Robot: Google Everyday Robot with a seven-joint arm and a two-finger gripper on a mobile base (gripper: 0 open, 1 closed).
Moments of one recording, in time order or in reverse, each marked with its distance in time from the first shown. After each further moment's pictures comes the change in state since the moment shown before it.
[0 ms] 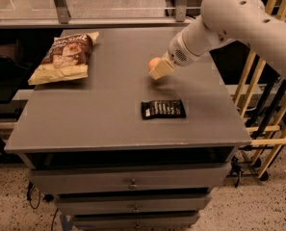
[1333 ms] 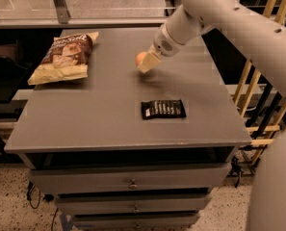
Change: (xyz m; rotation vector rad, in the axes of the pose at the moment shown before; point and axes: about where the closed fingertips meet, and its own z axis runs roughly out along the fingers) arm -0.034 -0.011 0.030 -0.070 0.023 -0.100
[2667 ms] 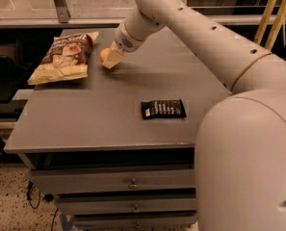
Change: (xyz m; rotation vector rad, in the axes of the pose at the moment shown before) arm -0.097 0.018 0.080 -0.064 -0.072 -0.176
